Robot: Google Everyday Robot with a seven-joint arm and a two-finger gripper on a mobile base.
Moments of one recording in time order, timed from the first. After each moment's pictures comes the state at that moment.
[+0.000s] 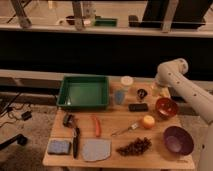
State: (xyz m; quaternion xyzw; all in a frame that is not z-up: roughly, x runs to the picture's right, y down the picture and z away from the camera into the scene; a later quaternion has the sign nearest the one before) arm 0.340 -0.030 0.888 -0.11 0.06 0.15 0.98
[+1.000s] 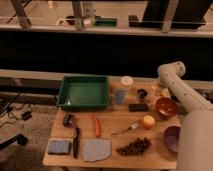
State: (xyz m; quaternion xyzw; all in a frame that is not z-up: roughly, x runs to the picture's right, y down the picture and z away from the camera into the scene) arm 0.386 -0.021 0.954 -0.12 0.11 0.25 0.96
